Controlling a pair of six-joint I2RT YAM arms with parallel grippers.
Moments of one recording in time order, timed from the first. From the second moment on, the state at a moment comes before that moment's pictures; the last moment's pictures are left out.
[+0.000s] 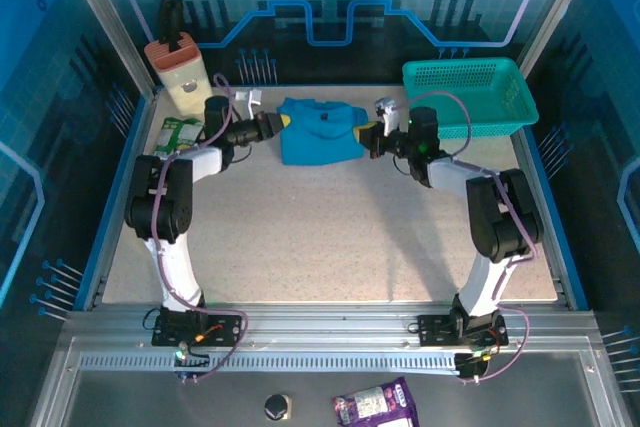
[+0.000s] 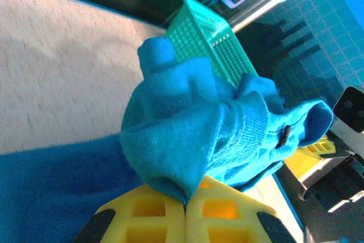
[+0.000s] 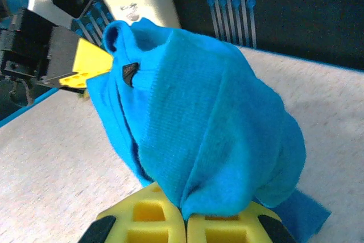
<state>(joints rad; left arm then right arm) -0.04 1.95 1.14 0.52 0.89 -0.66 0.24 1.78 1.00 0.46 -0.66 0.10</state>
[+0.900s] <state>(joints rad) -0.11 1.64 0.88 0.24 0.78 -0.54 0.39 1.68 0.97 0.00 -0.52 0.36</state>
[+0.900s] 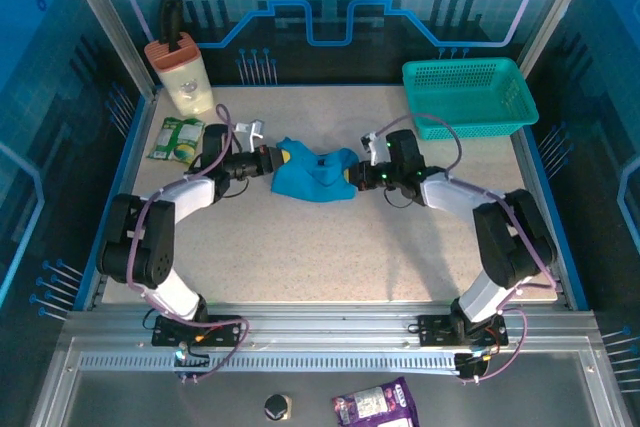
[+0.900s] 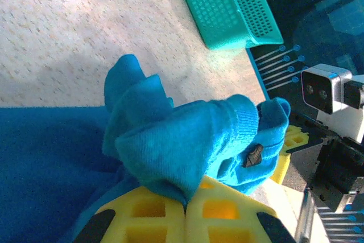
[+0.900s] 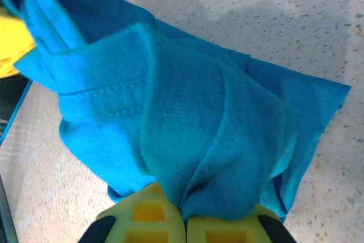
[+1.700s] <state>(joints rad) -0.08 2.09 1.31 -0.09 0.62 -0.51 0.31 2.17 1.49 -0.32 -0.54 0.49</state>
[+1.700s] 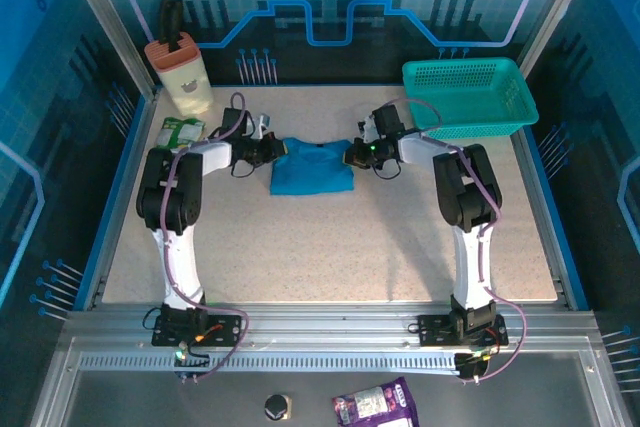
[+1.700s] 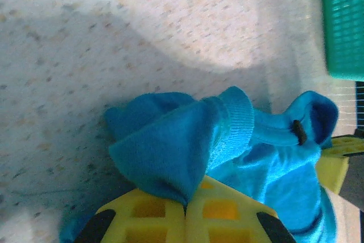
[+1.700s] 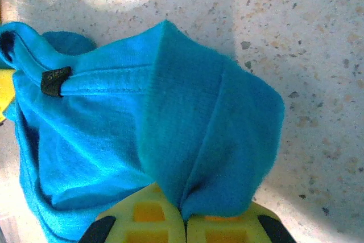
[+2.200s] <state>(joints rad) -0.07 1.95 1.27 -0.22 0.57 -0.52 0.33 2.14 1.56 -0.45 -0.58 0.46</state>
